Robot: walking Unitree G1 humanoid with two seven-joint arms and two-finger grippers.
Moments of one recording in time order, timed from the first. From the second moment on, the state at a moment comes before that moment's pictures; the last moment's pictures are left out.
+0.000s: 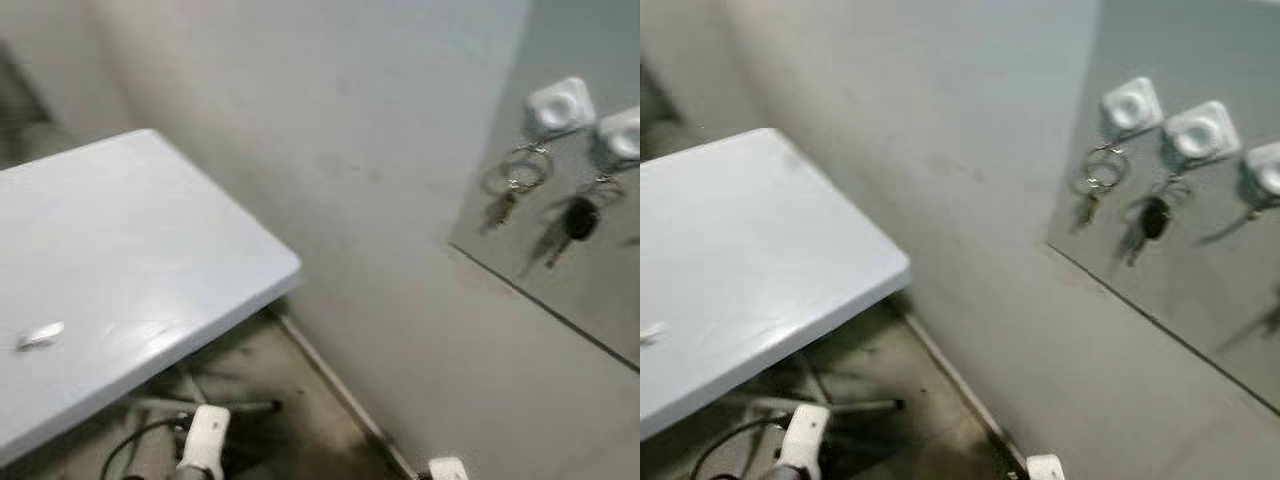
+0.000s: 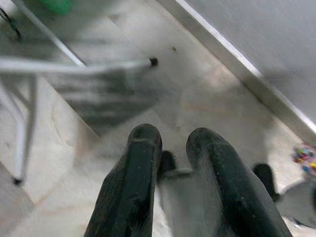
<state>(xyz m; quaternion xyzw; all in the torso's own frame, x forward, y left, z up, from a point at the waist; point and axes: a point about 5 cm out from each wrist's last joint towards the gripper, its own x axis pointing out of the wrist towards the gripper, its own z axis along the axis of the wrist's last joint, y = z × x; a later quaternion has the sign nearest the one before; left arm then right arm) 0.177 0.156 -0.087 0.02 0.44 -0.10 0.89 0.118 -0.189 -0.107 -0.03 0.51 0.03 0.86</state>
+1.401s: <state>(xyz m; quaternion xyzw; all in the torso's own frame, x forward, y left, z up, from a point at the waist) 0.178 0.170 -0.085 0.00 0.43 -0.08 0.90 0.133 -0.201 -0.099 0.05 0.47 -0.01 0.88</state>
